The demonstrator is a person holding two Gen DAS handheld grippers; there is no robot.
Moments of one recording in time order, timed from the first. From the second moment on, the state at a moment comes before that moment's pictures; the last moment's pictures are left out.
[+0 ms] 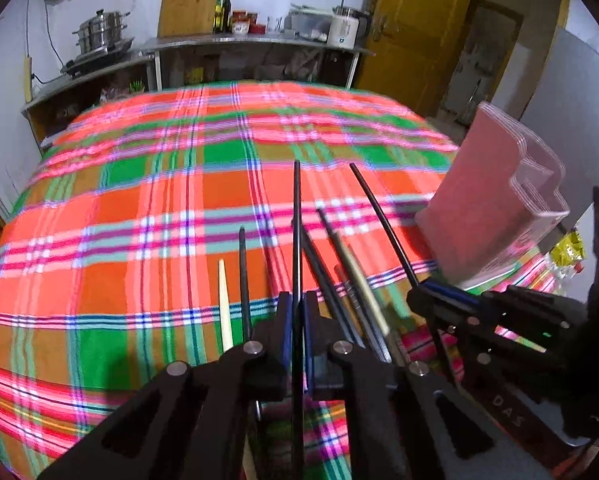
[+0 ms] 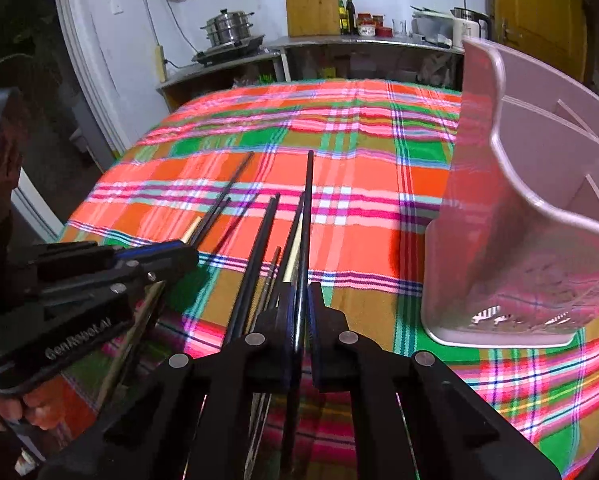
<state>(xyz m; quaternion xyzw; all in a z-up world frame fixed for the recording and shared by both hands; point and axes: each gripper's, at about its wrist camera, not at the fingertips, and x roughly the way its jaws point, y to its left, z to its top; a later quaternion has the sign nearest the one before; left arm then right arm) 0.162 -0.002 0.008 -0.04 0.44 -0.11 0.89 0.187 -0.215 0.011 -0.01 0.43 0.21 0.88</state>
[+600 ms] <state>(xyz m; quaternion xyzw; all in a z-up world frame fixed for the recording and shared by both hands) 0.116 -0.002 0.093 -0.05 0.37 -0.14 0.92 0.147 -0.247 0.086 0.04 0.34 0.23 0.91</state>
